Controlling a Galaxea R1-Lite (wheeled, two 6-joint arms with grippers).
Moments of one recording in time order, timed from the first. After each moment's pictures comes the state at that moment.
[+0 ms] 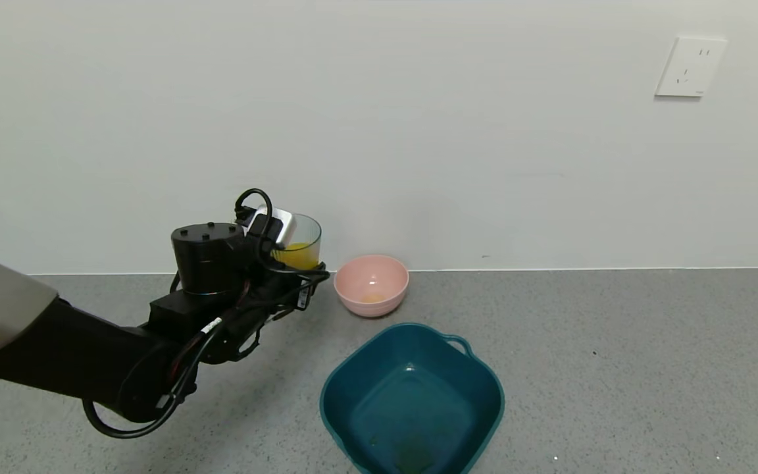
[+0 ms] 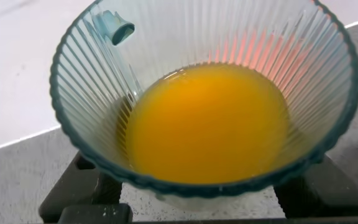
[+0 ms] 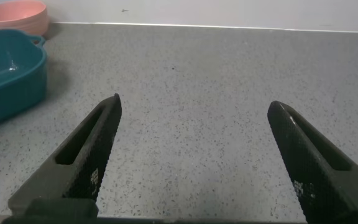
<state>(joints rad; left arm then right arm) -0.38 1.91 -0.80 -0.94 0.27 0.24 0.00 0.00 0.00 0.01 -0.01 0.01</state>
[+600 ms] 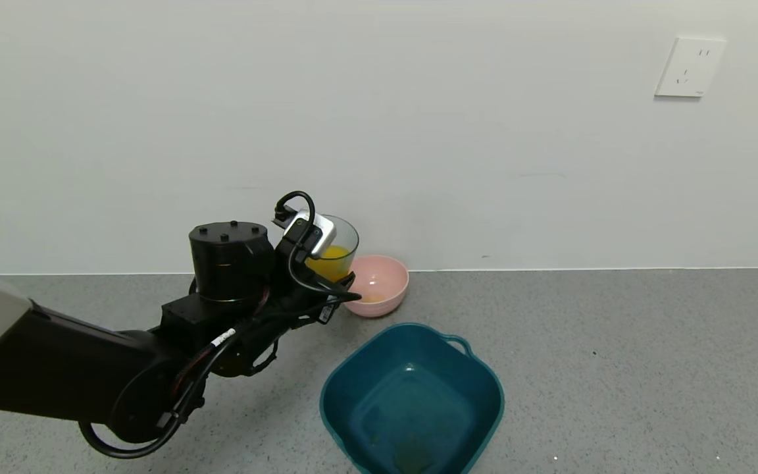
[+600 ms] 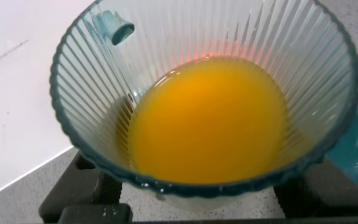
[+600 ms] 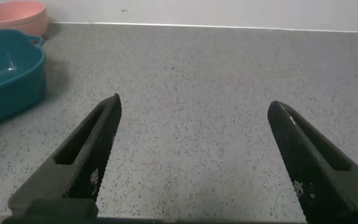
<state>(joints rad) -0.50 1.86 -0.81 -0.87 0.27 0.37 0.00 0.00 0.00 0.01 -0.01 0.01</state>
